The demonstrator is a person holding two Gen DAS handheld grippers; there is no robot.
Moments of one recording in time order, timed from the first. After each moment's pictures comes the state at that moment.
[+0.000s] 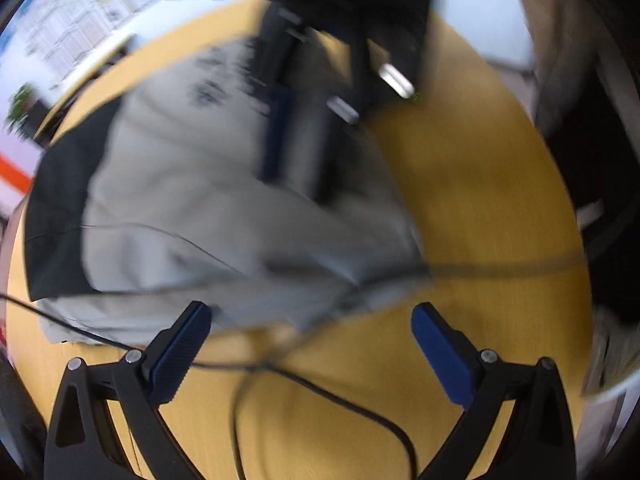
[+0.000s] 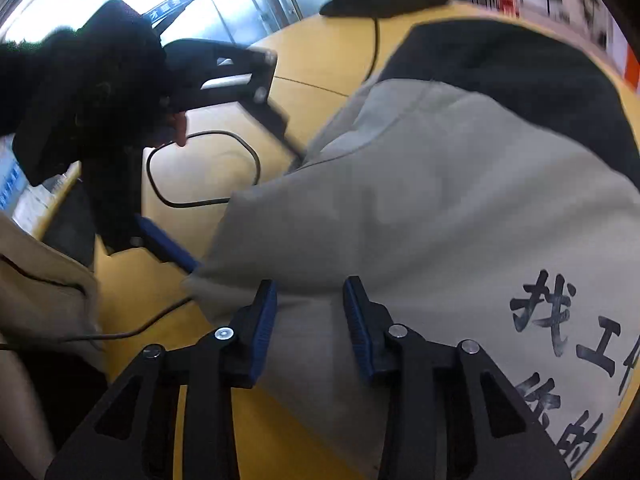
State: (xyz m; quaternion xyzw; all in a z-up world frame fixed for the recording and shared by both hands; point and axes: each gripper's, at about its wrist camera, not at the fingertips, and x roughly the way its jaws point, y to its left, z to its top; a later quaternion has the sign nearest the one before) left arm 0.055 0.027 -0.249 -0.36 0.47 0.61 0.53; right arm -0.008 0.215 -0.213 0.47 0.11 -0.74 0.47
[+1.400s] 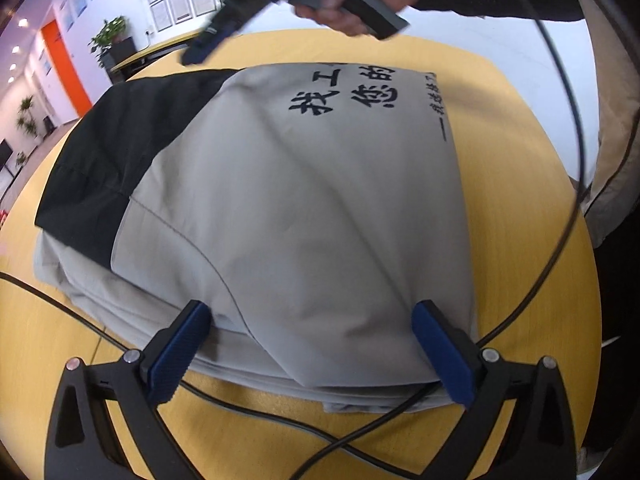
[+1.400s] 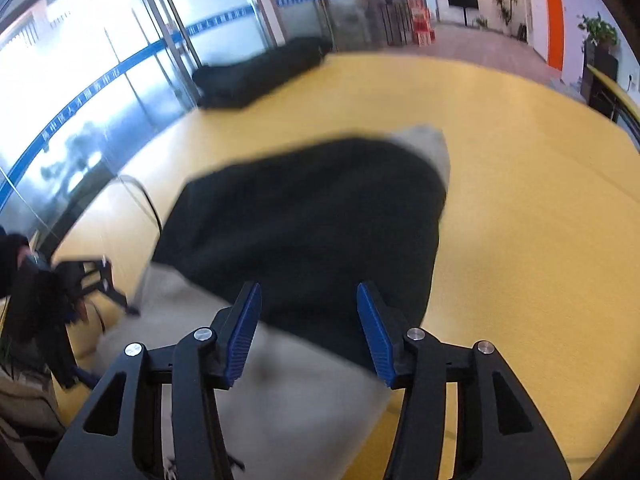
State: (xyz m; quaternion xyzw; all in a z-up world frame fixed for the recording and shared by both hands) left arm 0.001 0.039 -0.262 -0.39 0.29 0.75 0.45; right arm -0.249 0.365 -0.121 0.42 0.05 -0.83 0.36
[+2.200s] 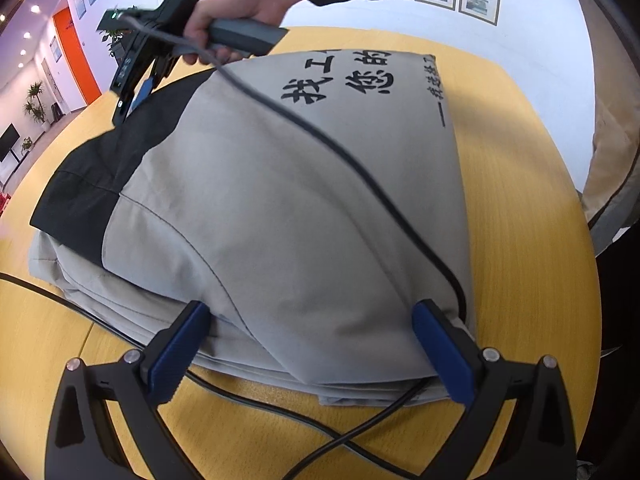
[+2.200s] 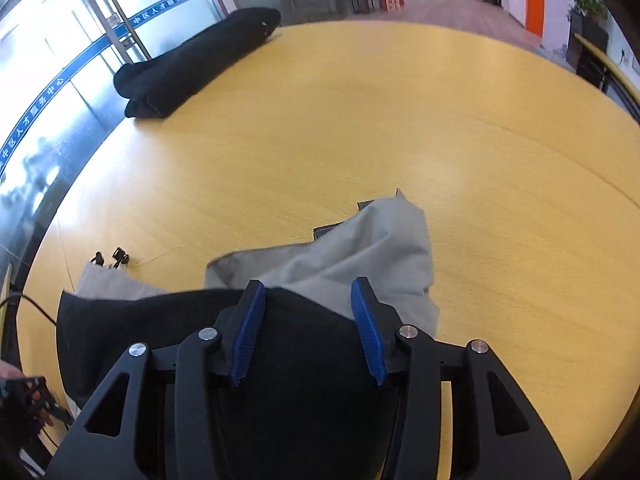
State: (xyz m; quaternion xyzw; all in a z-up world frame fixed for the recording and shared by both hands) left arm 0.006 0.043 -0.273 -0.40 0.28 0.75 0.44; right arm -0.416 0.327 -0.142 0.50 0.04 -0.81 0.30
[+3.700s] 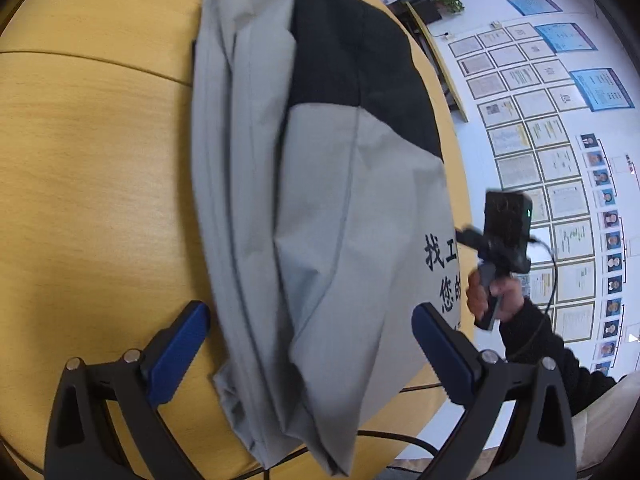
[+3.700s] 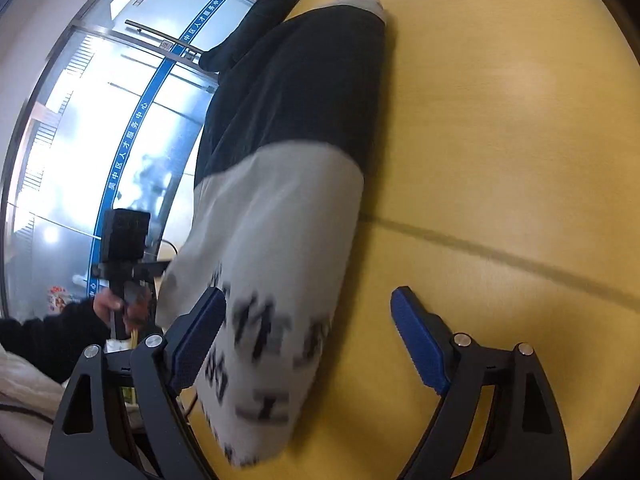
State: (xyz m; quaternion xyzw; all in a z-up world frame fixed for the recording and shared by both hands) left arm -0.044 -0.006 -0.272 -0.60 -0.31 0.71 0.20; right arm -0.242 0.468 -0.183 0.58 -0.17 -0.67 0.44
